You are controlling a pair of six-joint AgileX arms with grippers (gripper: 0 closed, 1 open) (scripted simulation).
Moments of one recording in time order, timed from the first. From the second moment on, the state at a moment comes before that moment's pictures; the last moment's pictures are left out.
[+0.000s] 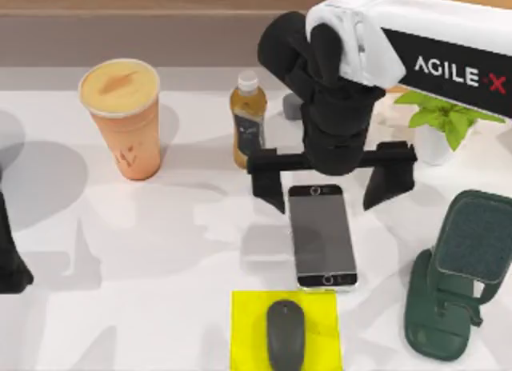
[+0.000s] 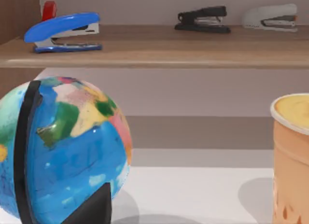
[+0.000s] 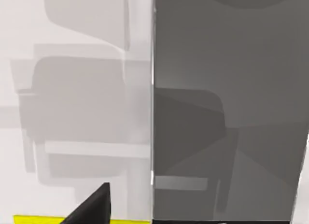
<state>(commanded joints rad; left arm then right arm) 0.00 0.00 0.00 0.00 0.00 0.00 0.63 2.18 1.78 -1.19 0.00 0.60</state>
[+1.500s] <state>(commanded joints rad) 0.00 0.00 0.00 0.00 0.00 0.00 0.64 2.25 1.62 -0.95 0.00 0.61</state>
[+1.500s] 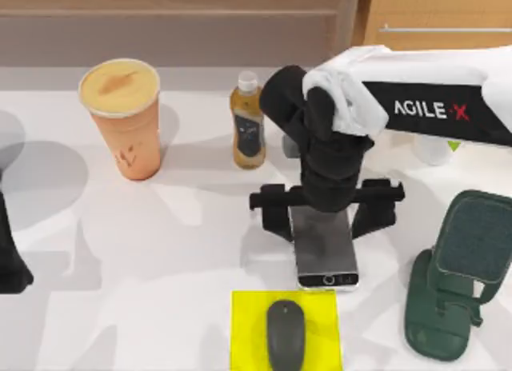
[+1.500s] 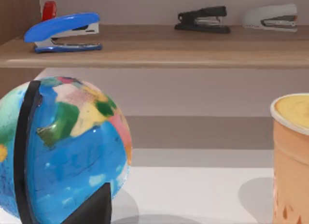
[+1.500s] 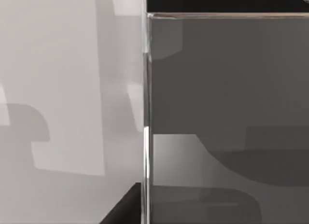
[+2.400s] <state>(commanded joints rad) 0.00 0.00 0.00 0.00 0.00 0.00 0.64 2.23 1.64 -0.99 0.00 0.61</state>
